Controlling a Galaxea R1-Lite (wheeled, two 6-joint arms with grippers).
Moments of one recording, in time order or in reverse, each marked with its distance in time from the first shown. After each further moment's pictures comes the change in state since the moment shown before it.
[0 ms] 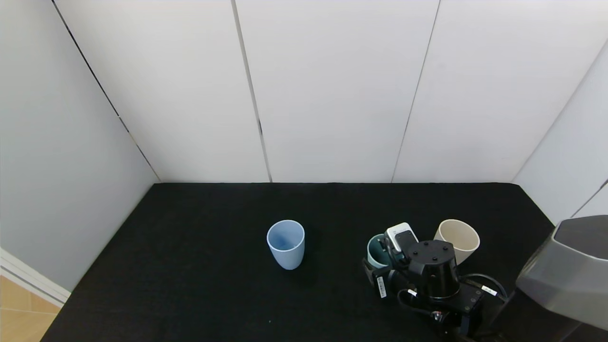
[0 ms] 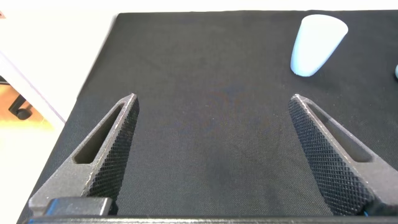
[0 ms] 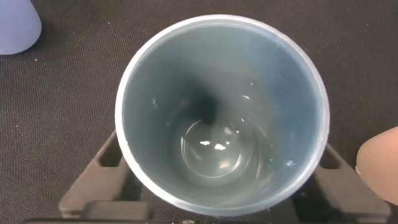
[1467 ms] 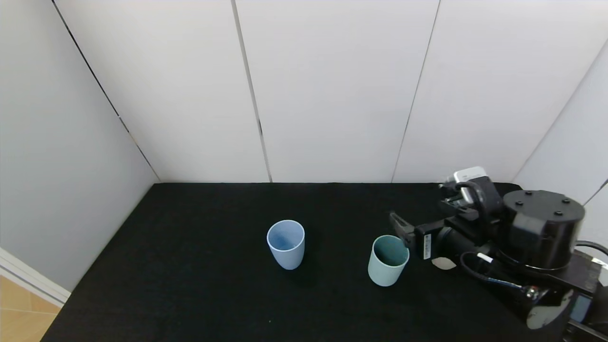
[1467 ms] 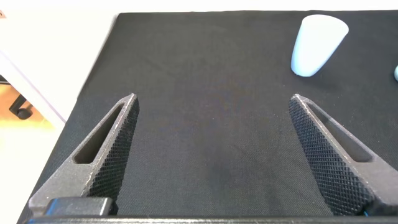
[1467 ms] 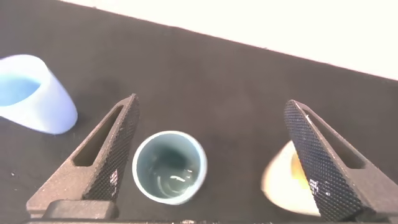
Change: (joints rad) left arm 0.000 0.000 0.000 0.000 0.000 0.000; right arm -0.040 -0.453 0.024 0.206 -0.019 -0.035
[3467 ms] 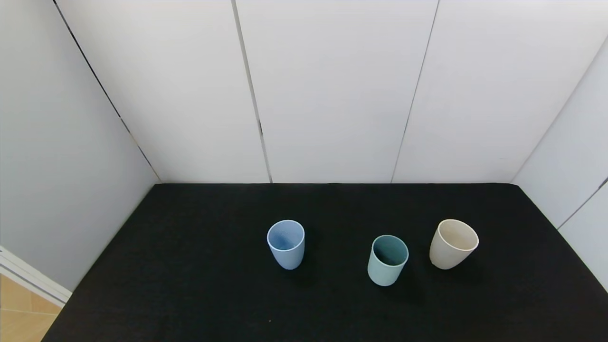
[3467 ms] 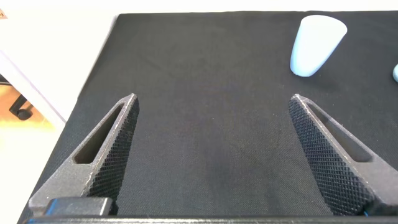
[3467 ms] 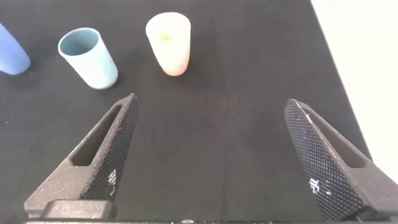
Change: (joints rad) left arm 0.000 0.000 0.000 0.000 0.000 0.000; right arm -0.692 -1.344 0.374 0.938 0.471 0.023
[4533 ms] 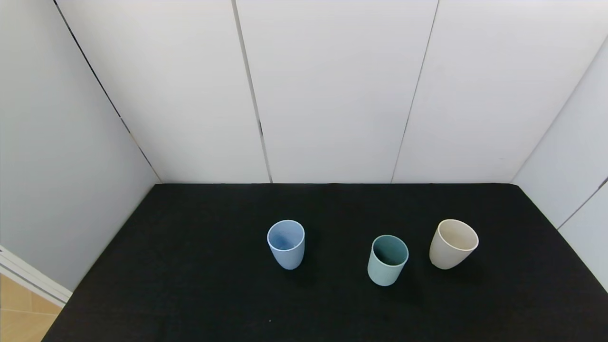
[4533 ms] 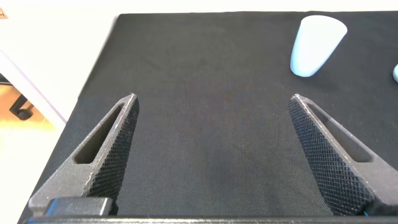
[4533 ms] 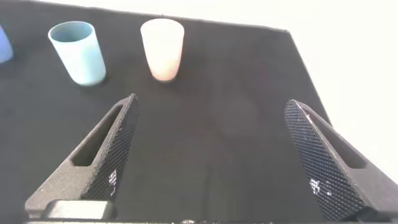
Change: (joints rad) left arm 0.000 0.000 0.000 0.000 0.000 0.000; right arm 0.079 -0.346 0.200 -0.023 -0.089 -0.089
